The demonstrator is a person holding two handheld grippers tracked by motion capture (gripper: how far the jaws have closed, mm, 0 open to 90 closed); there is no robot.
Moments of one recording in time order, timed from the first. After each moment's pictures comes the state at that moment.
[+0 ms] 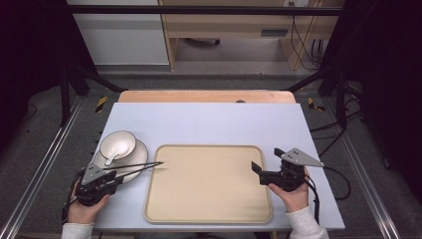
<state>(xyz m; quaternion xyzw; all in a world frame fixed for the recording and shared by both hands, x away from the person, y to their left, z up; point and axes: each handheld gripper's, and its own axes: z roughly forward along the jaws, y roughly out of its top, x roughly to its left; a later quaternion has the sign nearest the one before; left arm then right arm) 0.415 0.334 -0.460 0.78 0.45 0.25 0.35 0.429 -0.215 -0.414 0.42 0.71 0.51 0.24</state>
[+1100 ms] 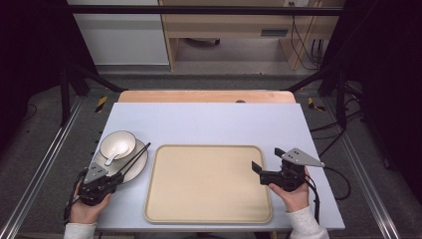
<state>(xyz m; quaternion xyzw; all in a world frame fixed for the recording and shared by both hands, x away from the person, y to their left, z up) 0.415 0.325 -0.455 0.78 0.45 0.23 0.36 0.429 -0.216 -0.414 0.42 0.71 0.51 0.24</state>
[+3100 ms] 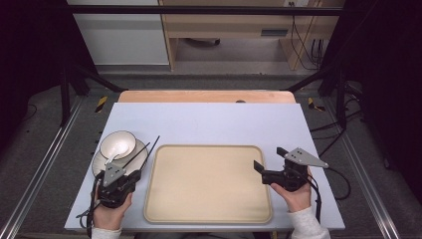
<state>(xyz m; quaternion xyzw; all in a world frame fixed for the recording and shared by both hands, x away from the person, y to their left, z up) 0.394 0.255 -0.427 0.73 0.49 0.26 0.39 0.426 -0.220 -0.409 0.43 0.70 0.52 0.24</state>
